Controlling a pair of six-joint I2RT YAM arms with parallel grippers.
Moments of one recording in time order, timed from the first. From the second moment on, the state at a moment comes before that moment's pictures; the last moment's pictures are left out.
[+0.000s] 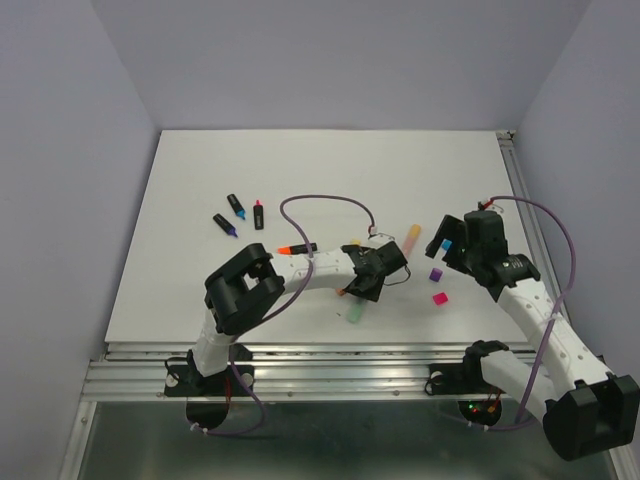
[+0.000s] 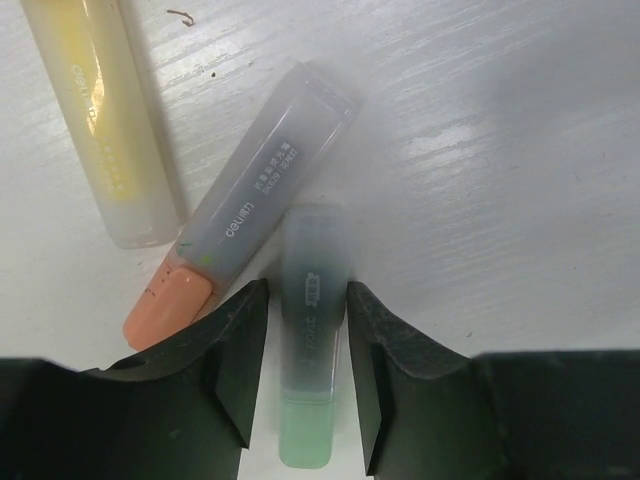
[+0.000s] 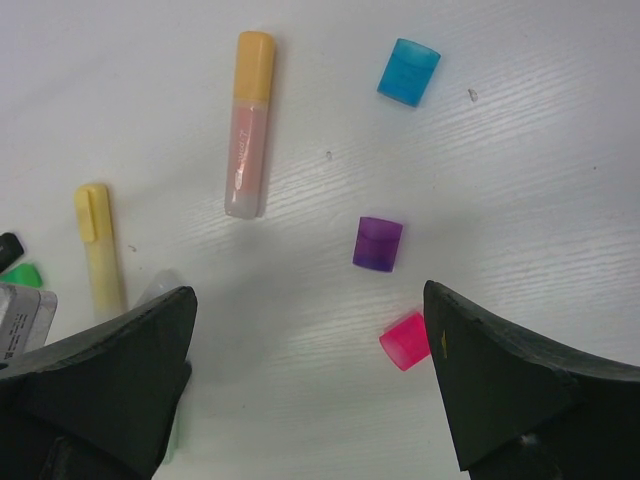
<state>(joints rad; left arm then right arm) -1.12 1.98 1.38 -0.58 -0.27 -0.69 0.21 0.93 0.73 -0.58 0.18 0.60</state>
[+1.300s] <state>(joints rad) -1.04 1.43 1.33 -0.51 -0.62 -1.14 0.32 0.85 0.64 -0.13 -0.58 0.51</state>
